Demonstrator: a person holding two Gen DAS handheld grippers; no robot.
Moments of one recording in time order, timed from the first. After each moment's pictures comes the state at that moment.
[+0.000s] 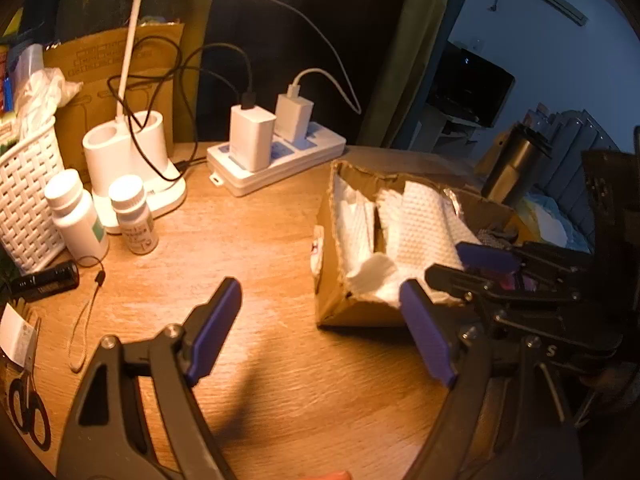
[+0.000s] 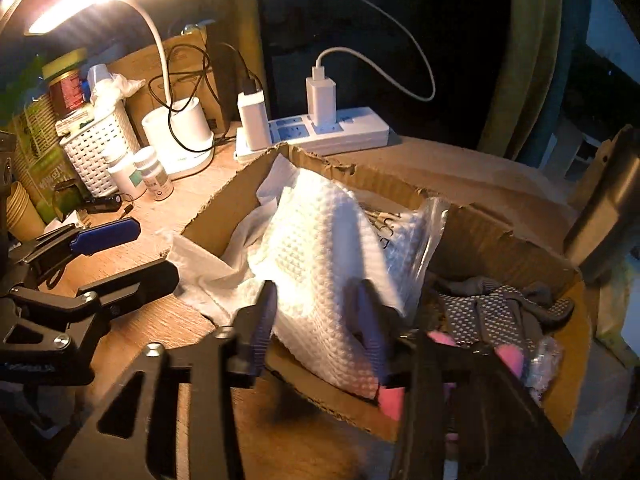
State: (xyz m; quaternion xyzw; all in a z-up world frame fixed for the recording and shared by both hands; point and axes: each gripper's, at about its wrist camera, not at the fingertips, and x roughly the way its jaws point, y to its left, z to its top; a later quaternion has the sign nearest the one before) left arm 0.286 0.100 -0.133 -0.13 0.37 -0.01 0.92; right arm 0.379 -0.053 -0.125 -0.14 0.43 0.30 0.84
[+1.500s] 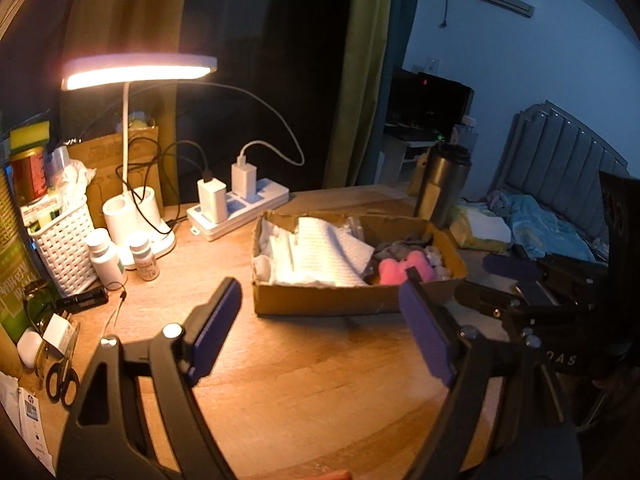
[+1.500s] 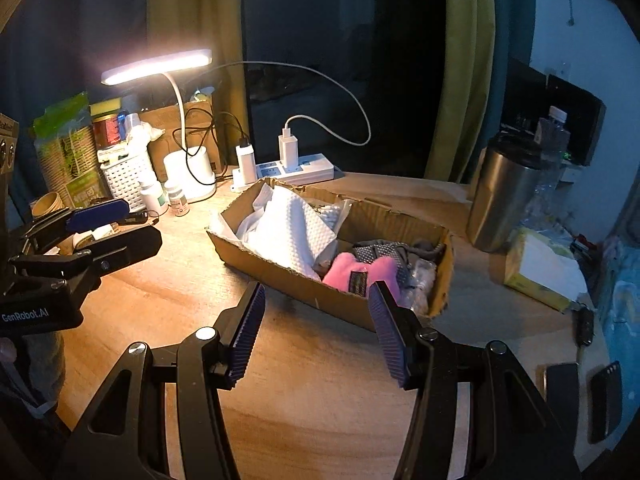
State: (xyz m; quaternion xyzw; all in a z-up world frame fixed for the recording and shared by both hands) left arm 0.195 0.029 -0.057 -0.07 0.29 -0.03 0.95; right arm 0.267 -0.146 -0.049 -0.11 0.35 0.26 0.90
